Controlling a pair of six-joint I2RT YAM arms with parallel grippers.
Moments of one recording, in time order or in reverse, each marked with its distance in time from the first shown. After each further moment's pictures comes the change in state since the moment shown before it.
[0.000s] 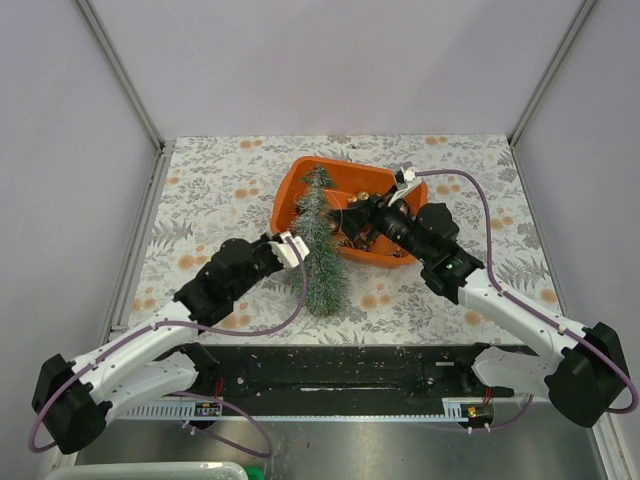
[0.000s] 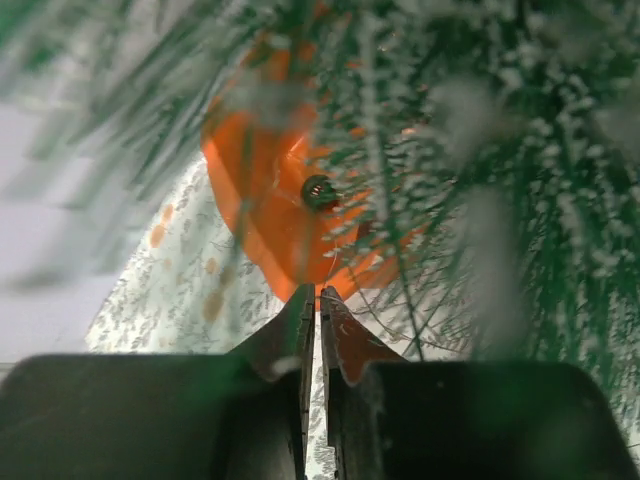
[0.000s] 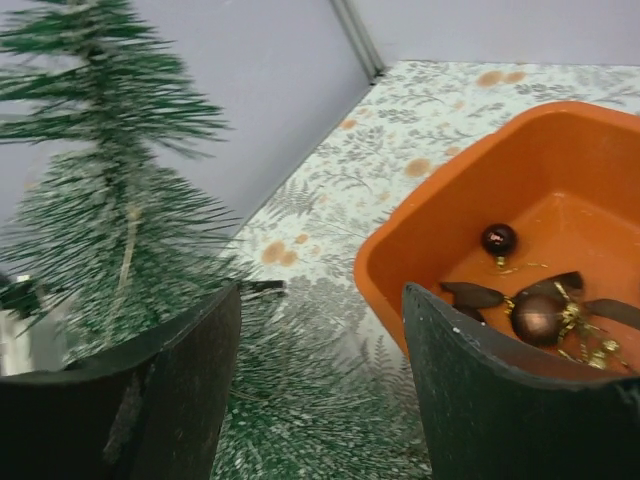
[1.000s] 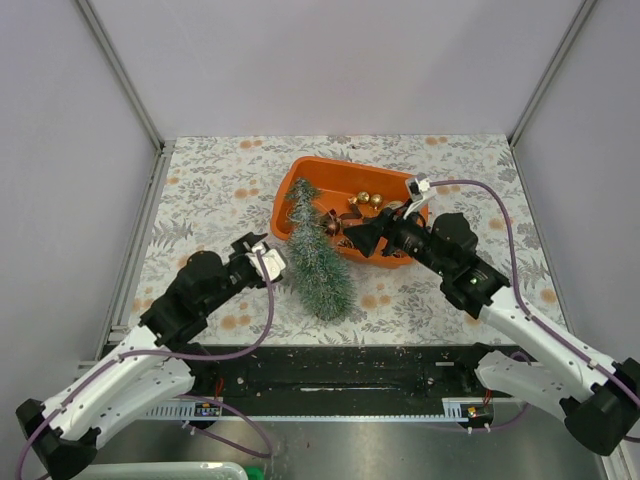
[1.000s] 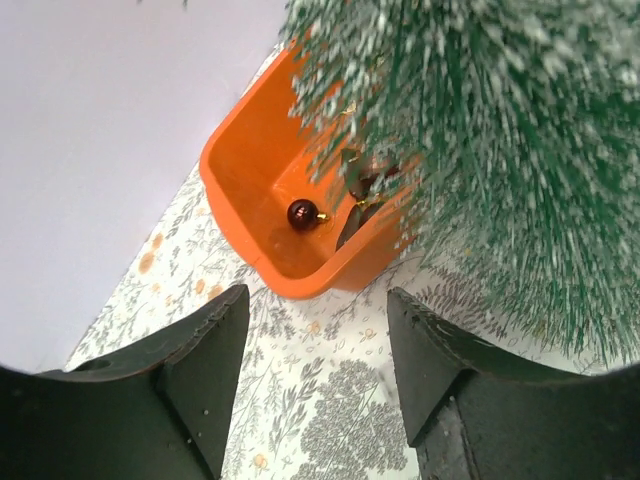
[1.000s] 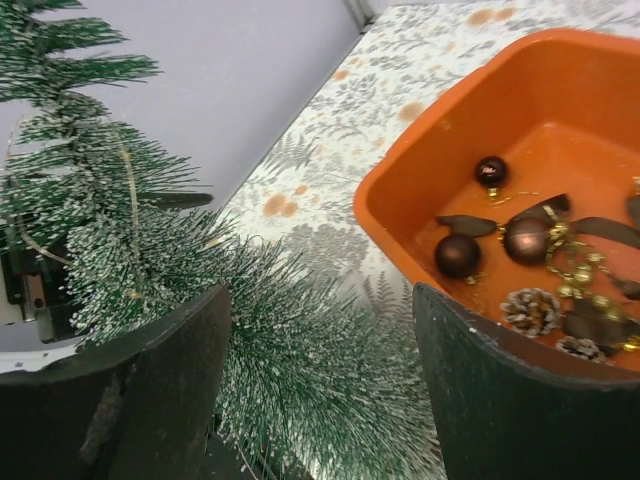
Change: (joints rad) left arm 0.017 -0.206 0.028 -0.180 0.143 -0.073; right arm -0.003 -0.163 -0.040 -0.206 -0.056 0.058
